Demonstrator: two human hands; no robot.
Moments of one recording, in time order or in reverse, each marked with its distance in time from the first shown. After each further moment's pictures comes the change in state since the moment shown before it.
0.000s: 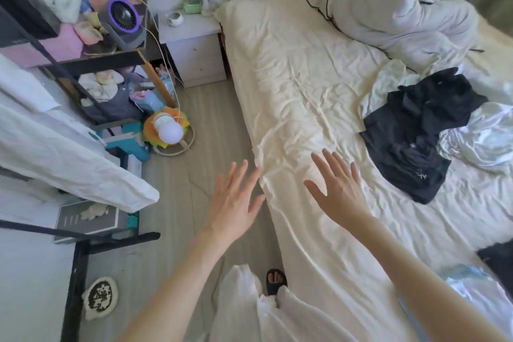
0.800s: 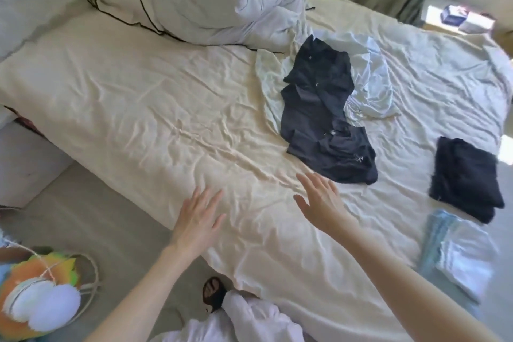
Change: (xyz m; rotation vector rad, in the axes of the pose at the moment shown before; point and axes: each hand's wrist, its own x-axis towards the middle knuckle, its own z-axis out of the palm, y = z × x) left_hand 0.409 -0.044 0.040 0.161 -0.492 0.558; right_hand 0.209 0.118 0.035 -0.067 -0.043 0.745
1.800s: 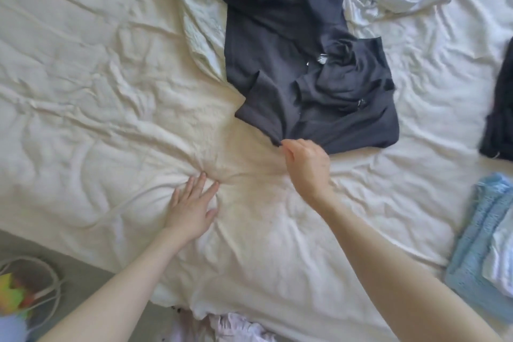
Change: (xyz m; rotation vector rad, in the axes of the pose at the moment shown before) left_hand 0.234 0.037 0.189 0.122 -0.504 0.008; right_hand 0.168 0.135 0.160 0.243 0.229 0.274
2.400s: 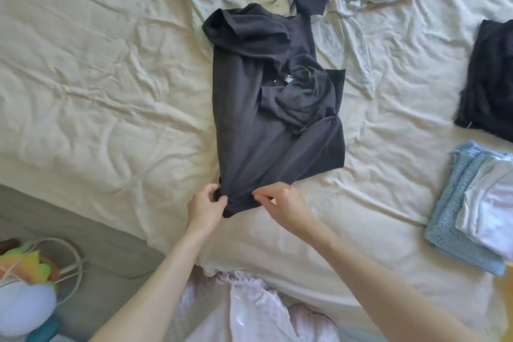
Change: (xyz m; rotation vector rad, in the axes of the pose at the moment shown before) left_hand -0.089 0.048 0.009 -0.900 0.298 -0.391; right_hand -0.135 -0.026 -0.023 0.396 -0.345 -0.165
